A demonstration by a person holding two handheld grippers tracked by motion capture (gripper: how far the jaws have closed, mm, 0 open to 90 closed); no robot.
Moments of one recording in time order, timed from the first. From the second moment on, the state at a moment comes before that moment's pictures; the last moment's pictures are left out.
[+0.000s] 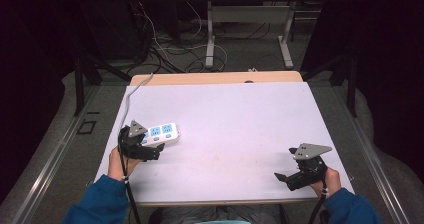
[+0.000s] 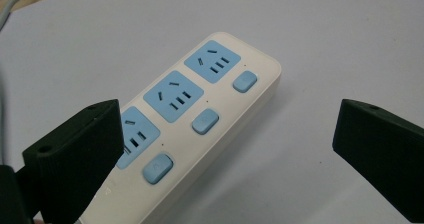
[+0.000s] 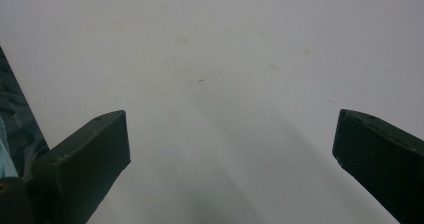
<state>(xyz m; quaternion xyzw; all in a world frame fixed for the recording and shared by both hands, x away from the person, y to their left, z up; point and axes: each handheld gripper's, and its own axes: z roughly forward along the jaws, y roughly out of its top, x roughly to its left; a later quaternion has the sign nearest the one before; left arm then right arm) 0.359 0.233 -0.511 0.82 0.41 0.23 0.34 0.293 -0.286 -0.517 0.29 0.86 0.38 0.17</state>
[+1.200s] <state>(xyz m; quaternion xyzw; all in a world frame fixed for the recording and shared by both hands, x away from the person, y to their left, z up) 0.317 0.242 -0.517 0.83 0.40 0.22 0.33 0.292 -0.285 -0.517 0.29 0.86 0.38 0.18</state>
